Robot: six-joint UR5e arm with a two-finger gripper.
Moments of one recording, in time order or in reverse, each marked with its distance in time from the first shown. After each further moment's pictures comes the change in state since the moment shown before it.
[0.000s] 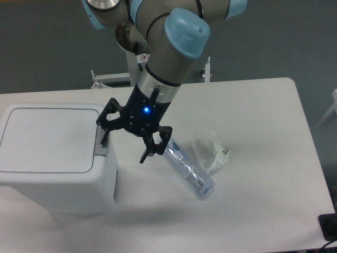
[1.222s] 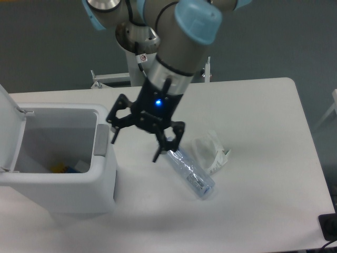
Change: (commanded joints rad) arm 0.123 -0.003 0.101 0.057 0.003 0.017
